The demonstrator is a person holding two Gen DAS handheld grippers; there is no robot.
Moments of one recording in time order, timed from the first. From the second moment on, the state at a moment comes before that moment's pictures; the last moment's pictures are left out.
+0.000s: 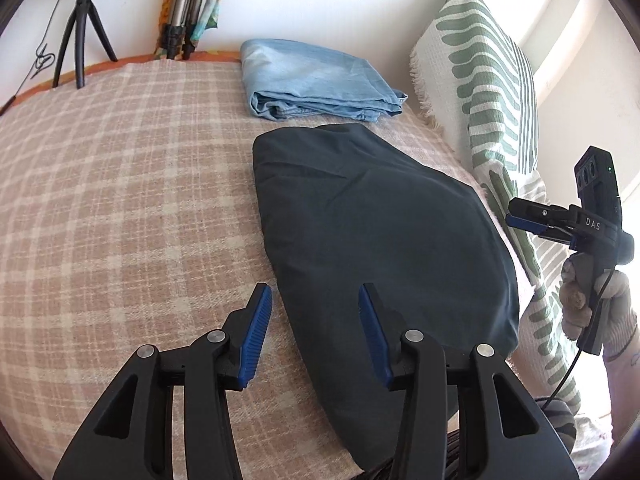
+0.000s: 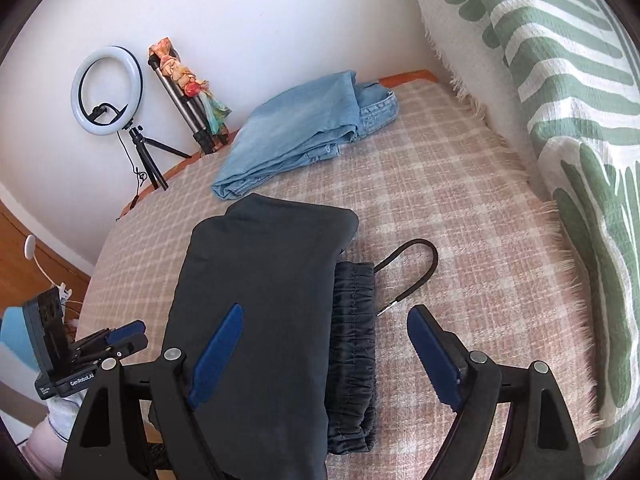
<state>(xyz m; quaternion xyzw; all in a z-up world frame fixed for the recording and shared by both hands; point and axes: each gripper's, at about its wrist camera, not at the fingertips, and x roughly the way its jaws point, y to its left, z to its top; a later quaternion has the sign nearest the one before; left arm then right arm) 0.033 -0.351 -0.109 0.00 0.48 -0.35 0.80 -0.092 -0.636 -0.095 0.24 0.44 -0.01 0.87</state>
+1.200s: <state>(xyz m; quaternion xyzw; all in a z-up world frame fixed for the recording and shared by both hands) 0.082 -0.392 -0.143 -0.02 0.52 -0.38 0.77 -0.064 -0.659 -0.174 0.32 0.45 0.18 0.81</state>
